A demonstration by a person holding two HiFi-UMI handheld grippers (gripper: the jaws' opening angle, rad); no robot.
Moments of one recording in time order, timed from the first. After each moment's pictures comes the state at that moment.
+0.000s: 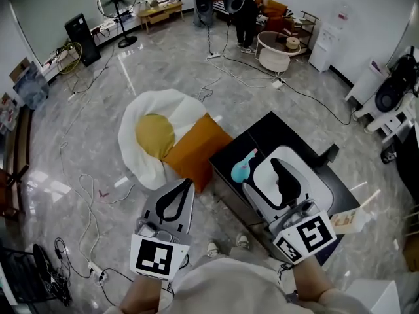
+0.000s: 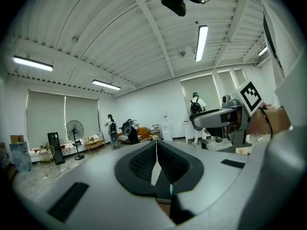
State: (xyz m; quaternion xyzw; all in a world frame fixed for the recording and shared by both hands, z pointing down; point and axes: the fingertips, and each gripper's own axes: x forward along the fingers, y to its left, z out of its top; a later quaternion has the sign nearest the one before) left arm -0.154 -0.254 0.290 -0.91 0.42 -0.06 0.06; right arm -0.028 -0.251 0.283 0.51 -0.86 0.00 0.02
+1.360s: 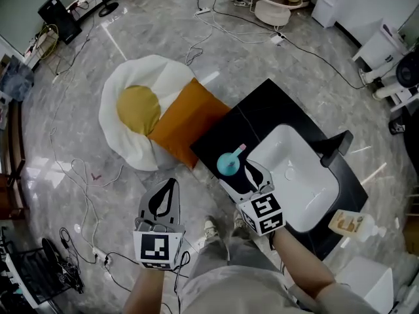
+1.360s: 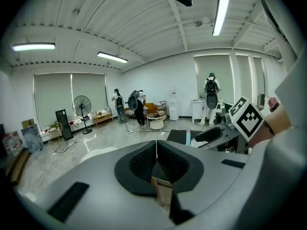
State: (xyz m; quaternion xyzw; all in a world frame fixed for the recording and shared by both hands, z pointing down) left arm -0.102 -0.350 0.486 -0.87 0.45 -0.20 -0.03; right arm 0.037 -0.355 0.577 0.49 -0.83 0.20 0.19
